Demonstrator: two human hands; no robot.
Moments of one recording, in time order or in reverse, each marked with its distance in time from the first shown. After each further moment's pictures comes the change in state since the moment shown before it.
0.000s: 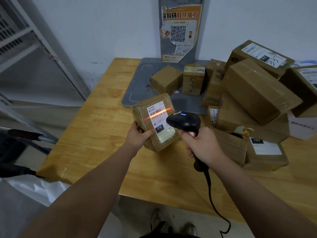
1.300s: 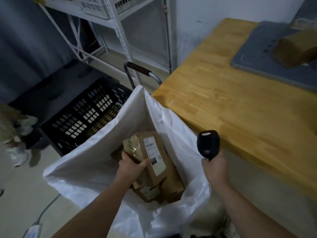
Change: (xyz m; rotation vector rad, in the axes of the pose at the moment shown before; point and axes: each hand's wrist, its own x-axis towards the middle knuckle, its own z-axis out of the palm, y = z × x) left_hand -0.280 -0.262 -0.296 0.234 0.451 -0.576; right_hand -0.183 0.070 0.297 -0.199 -0.136 0.096
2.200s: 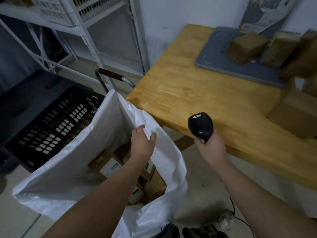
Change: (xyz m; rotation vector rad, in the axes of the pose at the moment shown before) left_hand -0.051 0.124 0.057 0.092 0.035 0.452; right_hand 0.003 -0.013 -0.075 0.028 0.140 -0.197
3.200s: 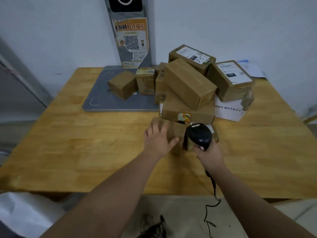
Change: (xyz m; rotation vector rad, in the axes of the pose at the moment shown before) left_hand -0.069 0.338 0.309 0.635 -0.336 0.806; right_hand 0.071 0.175 -0.334 0.116 0.383 0.318
